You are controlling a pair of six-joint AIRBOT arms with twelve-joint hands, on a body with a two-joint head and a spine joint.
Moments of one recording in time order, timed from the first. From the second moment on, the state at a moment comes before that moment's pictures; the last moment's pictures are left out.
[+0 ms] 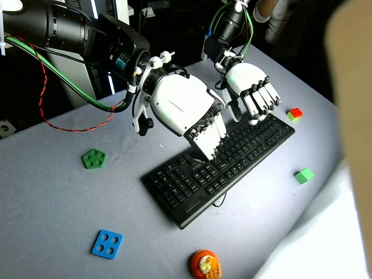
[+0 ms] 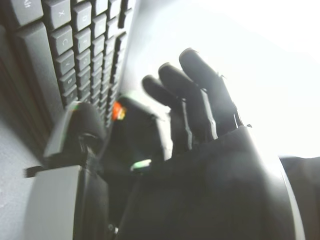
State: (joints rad) left arm 1.07 -1.23 0.94 -0.50 -1.58 1.76; right arm -0.40 -1.25 0.67 1.20 1.09 -2.09
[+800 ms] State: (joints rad) left arm 1.06 -1.26 0.98 -0.50 -1.60 1.75; right arm -0.40 -1.26 0.67 1.20 1.08 -2.09
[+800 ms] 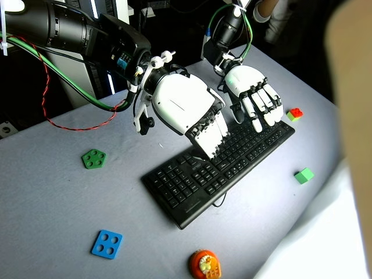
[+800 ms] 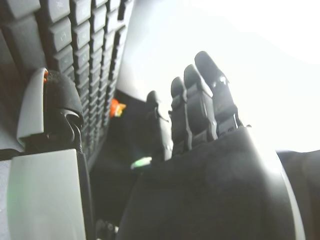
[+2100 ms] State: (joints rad) left arm 0.91 -0.88 0.71 -0.62 -1.17 1.46; right arm -0.33 -1.14 0.67 1.20 0.94 -2.15
